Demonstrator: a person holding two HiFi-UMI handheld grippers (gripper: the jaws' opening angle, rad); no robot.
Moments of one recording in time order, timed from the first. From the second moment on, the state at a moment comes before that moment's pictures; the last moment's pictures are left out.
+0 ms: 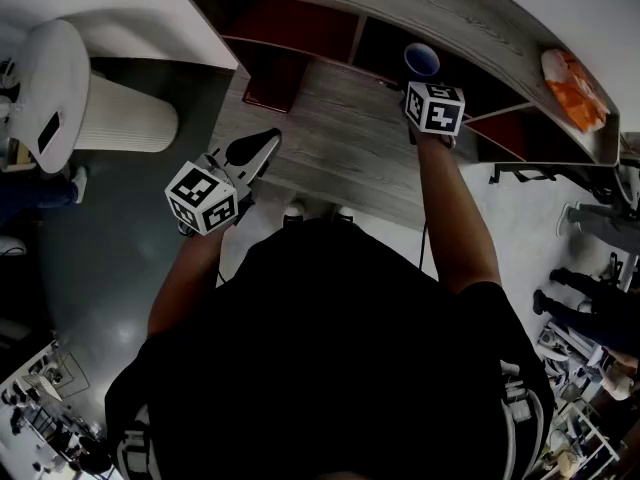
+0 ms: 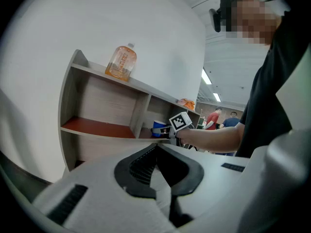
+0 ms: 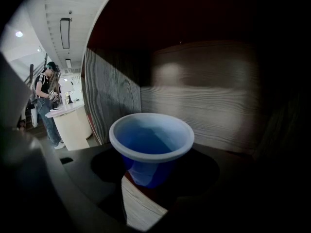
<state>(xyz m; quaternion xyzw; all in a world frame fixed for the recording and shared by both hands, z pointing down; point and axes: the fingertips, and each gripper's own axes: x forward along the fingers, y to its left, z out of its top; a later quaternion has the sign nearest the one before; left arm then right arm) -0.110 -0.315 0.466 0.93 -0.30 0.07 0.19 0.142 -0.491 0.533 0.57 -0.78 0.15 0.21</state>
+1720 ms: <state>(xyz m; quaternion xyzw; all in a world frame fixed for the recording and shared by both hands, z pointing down) -0.108 -0.314 0.467 0.93 -0.29 0.06 0.20 0.145 -0.479 0.534 0.58 -0.77 0.15 0.21</state>
